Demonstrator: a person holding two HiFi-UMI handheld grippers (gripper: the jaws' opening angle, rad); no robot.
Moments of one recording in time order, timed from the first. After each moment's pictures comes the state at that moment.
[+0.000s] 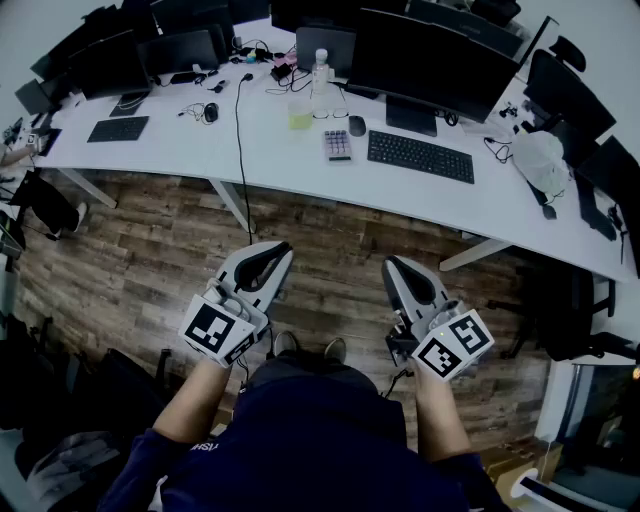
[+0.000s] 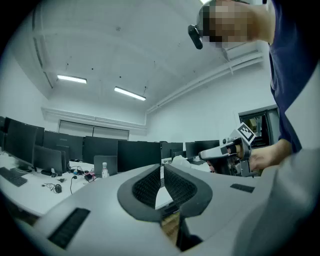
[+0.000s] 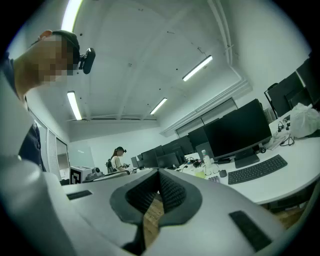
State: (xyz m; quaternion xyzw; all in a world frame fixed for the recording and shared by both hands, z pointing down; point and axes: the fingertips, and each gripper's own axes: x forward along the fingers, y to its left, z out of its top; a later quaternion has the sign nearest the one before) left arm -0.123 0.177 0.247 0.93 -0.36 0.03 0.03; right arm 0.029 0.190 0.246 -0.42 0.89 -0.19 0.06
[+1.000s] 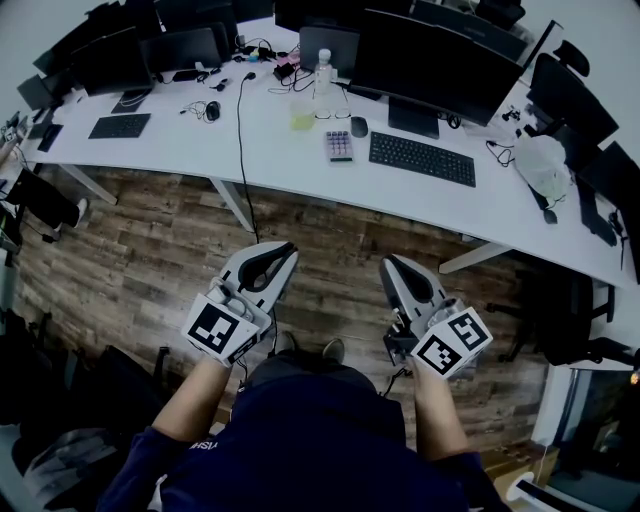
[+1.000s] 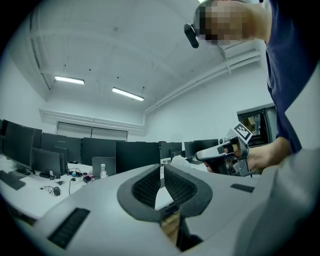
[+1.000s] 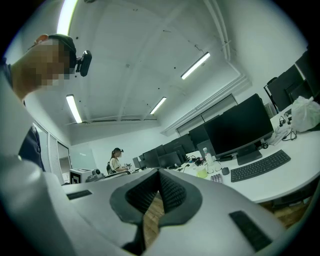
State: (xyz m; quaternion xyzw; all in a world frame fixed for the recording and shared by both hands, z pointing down) left arm -0.115 0.174 0.246 0.94 -0.35 0.04 0.02; right arm 0.027 0.182 0.249 -0.41 0.89 -0.21 0.07
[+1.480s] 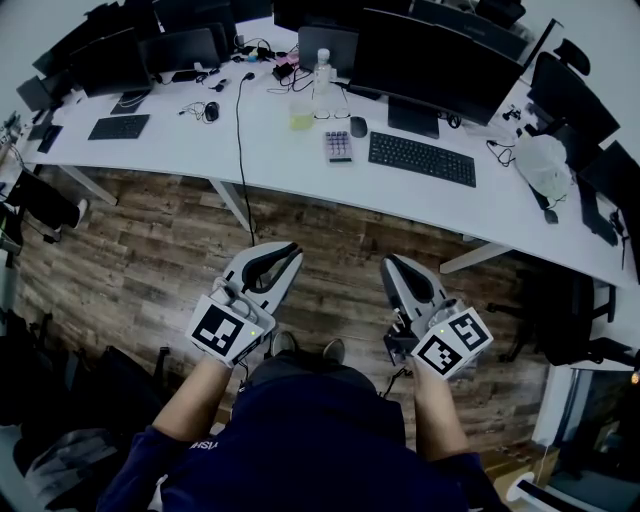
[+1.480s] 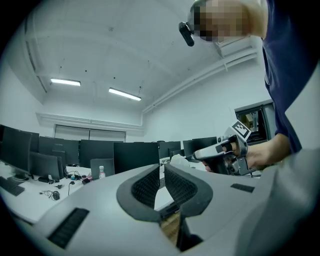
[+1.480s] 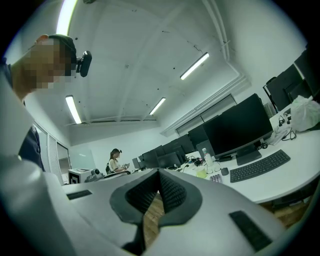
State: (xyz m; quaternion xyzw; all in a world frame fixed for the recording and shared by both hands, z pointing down) left arm -0.104 0.172 0.246 0.94 -0.35 0.04 0.01; right arm 0.032 0.178 0.250 -0.41 0.89 -0.21 0.07
